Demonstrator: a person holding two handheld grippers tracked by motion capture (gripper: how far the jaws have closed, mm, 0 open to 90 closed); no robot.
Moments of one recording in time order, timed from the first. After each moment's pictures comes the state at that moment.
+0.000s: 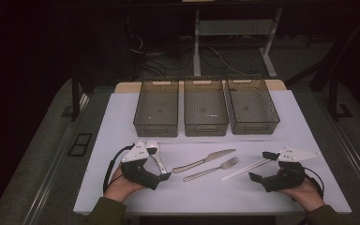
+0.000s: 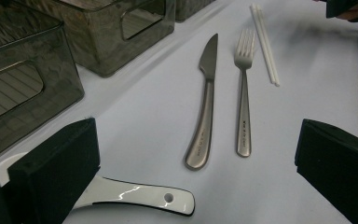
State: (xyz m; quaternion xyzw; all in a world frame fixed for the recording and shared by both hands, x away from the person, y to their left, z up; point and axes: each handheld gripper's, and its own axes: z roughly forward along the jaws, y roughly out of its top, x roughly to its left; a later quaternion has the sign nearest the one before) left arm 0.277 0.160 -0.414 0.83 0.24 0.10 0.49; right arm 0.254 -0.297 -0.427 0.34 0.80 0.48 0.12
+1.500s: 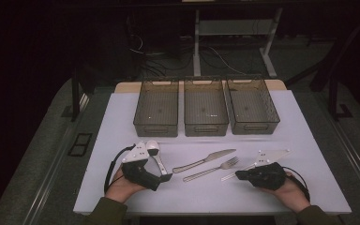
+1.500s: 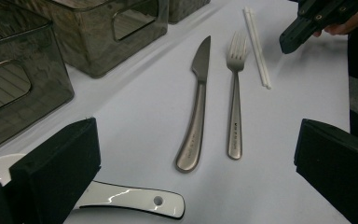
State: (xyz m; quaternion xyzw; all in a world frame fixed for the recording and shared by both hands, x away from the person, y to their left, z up) left arm 0.275 0.158 -0.415 0.83 0.24 0.09 0.49; right arm 0.261 -0.250 -0.434 0.27 0.87 0.40 0.05
